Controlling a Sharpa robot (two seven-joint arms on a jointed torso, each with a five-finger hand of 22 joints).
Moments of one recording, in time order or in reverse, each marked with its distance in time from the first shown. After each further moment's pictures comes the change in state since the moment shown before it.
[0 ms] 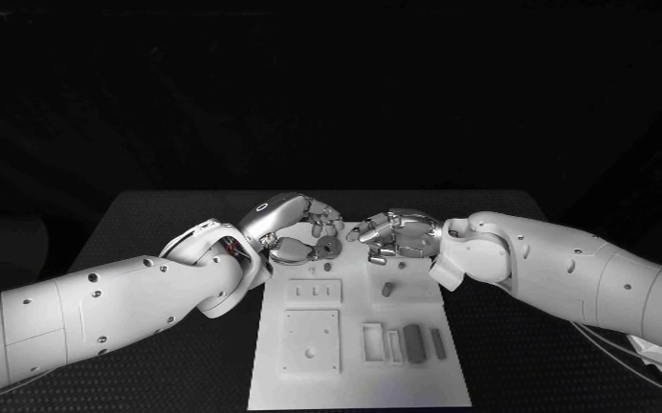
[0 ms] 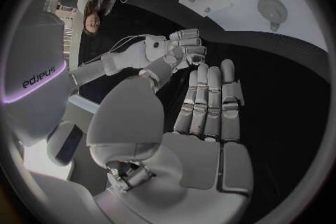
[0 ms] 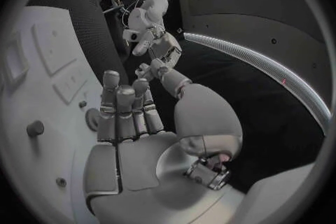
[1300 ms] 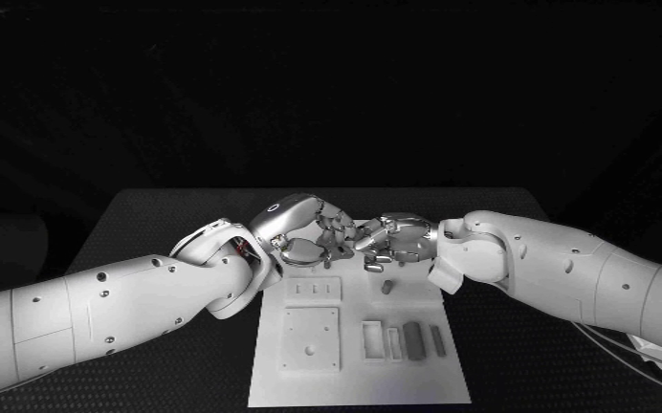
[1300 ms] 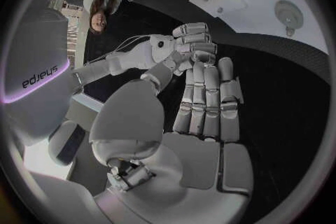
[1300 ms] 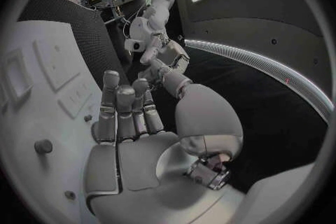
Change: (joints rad) left arm 0.000 0.019 0.001 0.026 -0.002 0.012 0.001; left_hand -0.042 0.106 -0.022 0.020 0.000 0.087 -0.011 0.026 -0.039 0.045 -0.052 0.109 0.027 0.088 -0.053 0.040 0.027 -0.003 0.087 -0.044 0.035 0.047; right arm 0.000 0.003 0.000 0.029 -0.019 0.048 -0.034; right_hand -0.015 -0.011 0.025 0.019 -0.001 -0.003 -0.003 0.000 0.000 -0.002 0.002 0.000 0.000 -0.008 0.003 0.000 0.000 0.000 0.000 0.000 -0.001 0.000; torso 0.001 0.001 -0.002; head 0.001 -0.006
